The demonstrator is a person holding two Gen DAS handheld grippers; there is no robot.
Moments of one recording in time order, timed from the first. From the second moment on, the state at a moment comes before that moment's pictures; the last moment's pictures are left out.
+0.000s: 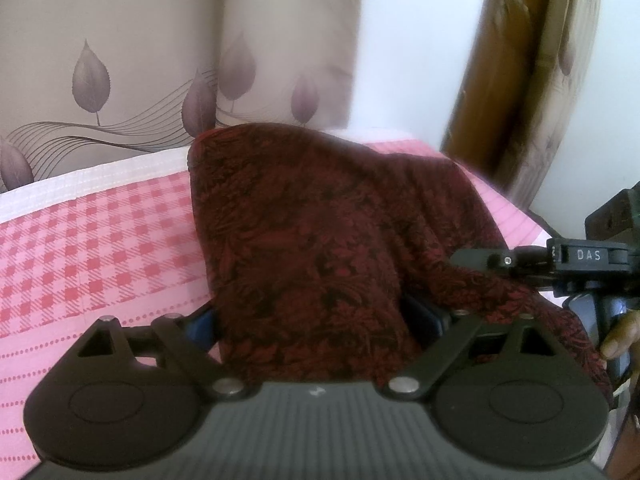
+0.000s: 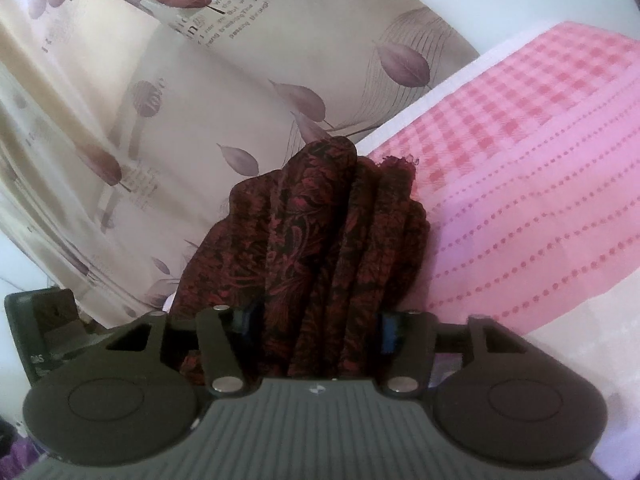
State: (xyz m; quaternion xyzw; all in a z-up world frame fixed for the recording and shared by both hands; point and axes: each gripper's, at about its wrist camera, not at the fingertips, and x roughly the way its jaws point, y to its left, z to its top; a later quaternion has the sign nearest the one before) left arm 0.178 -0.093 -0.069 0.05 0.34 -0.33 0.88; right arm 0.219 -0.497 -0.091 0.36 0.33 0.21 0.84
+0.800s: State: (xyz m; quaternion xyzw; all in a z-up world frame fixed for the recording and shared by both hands) left arm 0.157 -0.078 -0.059 0.06 0.31 -0.31 0.90; right arm 0.197 -0.483 -0.077 0.39 0.30 0.22 0.84
